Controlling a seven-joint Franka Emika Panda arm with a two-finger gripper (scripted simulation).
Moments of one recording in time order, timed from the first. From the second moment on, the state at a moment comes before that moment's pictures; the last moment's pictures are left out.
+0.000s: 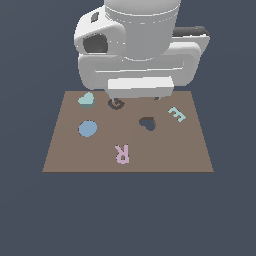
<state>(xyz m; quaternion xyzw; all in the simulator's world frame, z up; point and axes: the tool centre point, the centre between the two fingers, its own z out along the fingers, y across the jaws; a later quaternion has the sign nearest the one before) 0.007 0.019 0.176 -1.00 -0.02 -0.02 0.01</state>
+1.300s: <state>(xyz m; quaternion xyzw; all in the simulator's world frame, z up) -0.077 -0.110 0.078 -1.00 -0.02 0.00 0.00</state>
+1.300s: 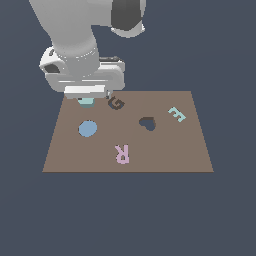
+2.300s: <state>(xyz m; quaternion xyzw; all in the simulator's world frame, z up) -0.098 -0.150 0.045 -1.00 -0.02 0.00 0.00</state>
